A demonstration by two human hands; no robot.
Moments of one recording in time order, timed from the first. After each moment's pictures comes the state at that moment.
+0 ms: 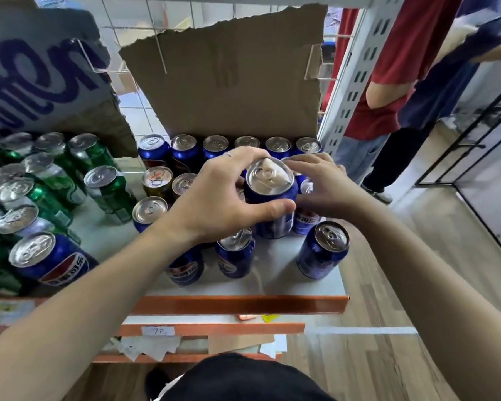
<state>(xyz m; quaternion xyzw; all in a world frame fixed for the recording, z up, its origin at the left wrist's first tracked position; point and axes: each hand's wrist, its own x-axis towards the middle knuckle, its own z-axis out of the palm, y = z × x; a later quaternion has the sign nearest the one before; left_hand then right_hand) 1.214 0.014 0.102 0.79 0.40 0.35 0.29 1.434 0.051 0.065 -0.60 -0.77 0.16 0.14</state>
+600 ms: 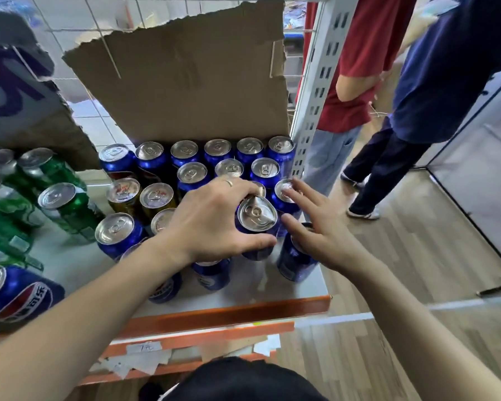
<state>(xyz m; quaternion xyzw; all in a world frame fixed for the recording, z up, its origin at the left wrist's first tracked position) 1.236 0.028 0.070 0.88 0.41 0.21 0.12 1.458 -0.008 0.020 -0.62 -0.71 0.22 0.27</state>
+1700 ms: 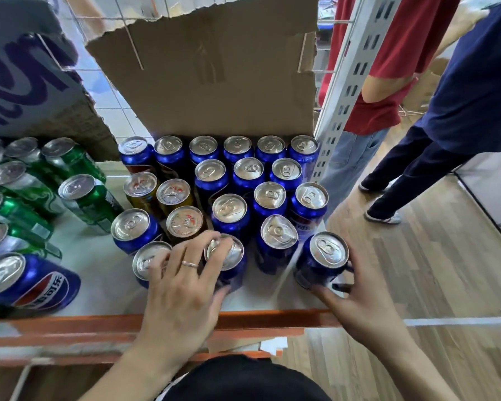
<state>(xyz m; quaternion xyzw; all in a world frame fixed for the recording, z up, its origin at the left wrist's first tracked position) 1.192 -0.055 0.009 0.82 0.55 0.16 -0.04 1.457 -0.078 -0.012 -0.66 -0.56 0.33 0.37</state>
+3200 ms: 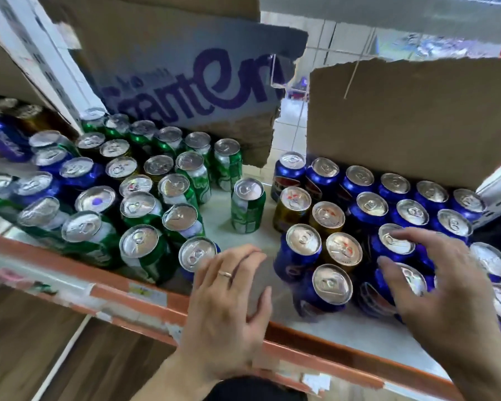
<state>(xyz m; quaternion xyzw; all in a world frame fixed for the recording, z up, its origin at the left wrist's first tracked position) 1.024 -0.064 0.011 0.73 0.58 0.37 0.01 1.270 -0.024 0.078 -0.59 -0.73 0.02 0.34</state>
